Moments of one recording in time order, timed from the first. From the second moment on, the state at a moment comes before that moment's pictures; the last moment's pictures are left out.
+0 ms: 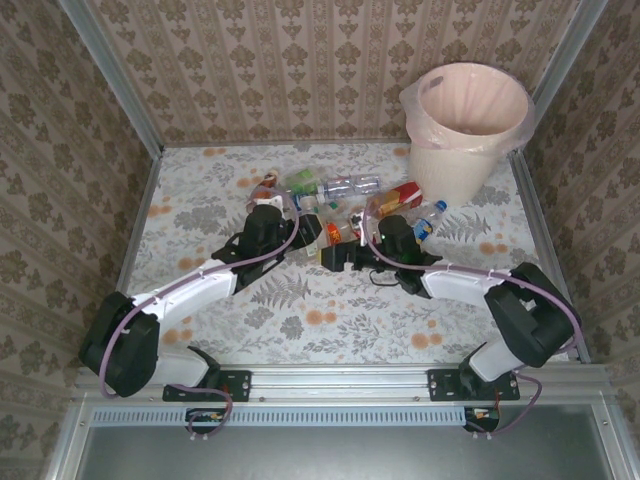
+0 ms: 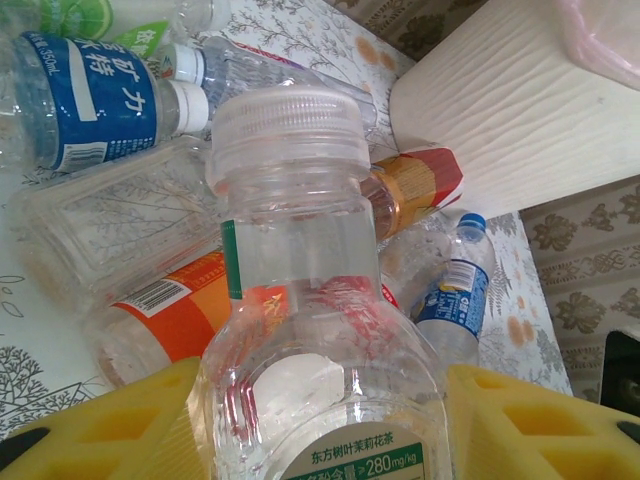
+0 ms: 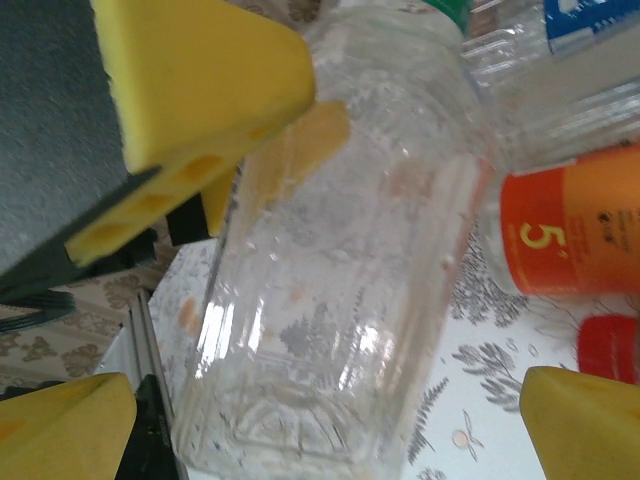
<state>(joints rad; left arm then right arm) -0.67 1.33 0.76 0.10 0.08 -0.82 0.59 1.52 0.68 0.47 -0.52 0.61</state>
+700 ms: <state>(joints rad) -0.68 1.36 0.76 0.17 0.12 -0.82 0.59 1.60 0.73 0.52 -0.52 0.65</state>
